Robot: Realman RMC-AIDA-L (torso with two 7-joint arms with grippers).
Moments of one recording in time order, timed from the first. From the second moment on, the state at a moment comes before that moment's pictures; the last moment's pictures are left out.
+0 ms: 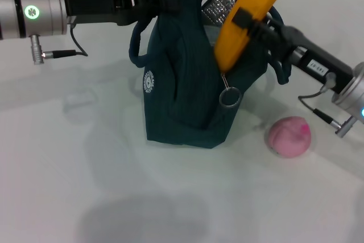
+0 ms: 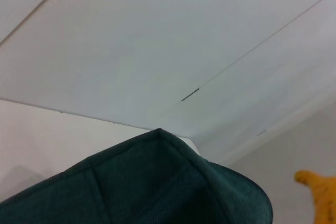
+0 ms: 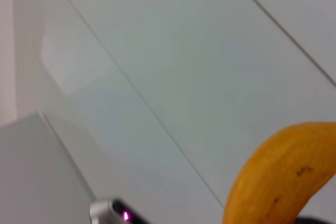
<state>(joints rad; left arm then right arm) -0.69 -2.04 0.81 0.77 1.86 1.46 -2.37 0.75 2.03 -0.75 0.16 -1.28 -1.62 1.06</state>
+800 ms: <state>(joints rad) -0.69 -2.04 0.81 0.77 1.86 1.47 -2.38 0.78 2.03 -0.76 0.09 -1.43 -1.54 1.06</state>
